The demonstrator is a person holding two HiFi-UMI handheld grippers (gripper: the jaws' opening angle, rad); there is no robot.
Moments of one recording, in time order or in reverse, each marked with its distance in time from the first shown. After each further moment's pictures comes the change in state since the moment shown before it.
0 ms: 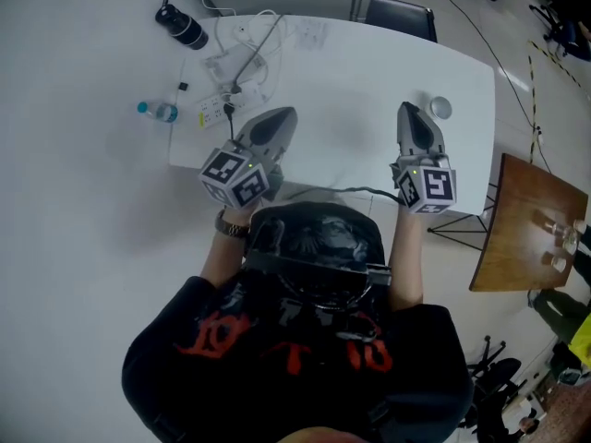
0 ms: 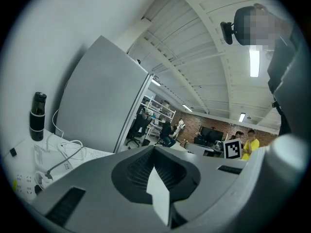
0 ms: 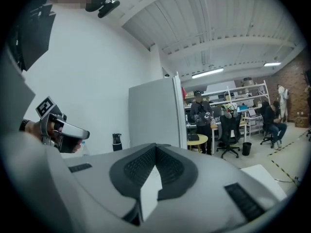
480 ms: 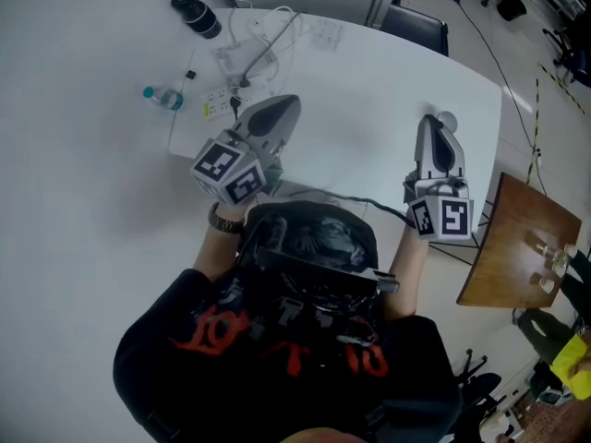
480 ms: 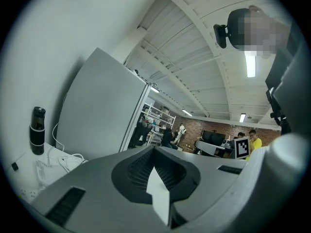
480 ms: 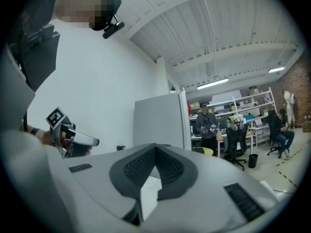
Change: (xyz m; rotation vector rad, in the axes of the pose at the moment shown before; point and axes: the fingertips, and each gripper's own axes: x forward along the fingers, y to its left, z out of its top) left arm -0.010 -0.001 0.045 0.043 -0.085 0.009; right arm -0.020 0.017 0.064 -0.042 -0.132 0.057
